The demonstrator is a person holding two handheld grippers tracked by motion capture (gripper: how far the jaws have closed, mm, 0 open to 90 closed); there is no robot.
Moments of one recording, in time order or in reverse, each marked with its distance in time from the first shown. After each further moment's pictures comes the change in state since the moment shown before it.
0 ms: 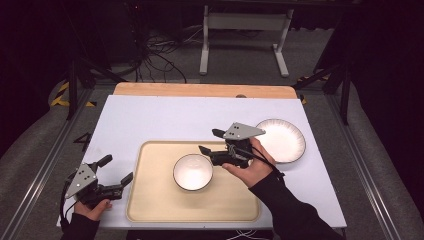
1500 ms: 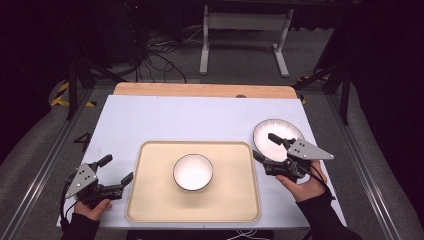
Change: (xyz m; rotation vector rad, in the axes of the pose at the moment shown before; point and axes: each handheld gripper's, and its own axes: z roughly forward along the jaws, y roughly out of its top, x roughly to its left) left arm 0.000 0.000 0.000 0.006 0.002 0.004; right arm -0.050 -0.069 -0.113 -0.144 -0.195 0.011
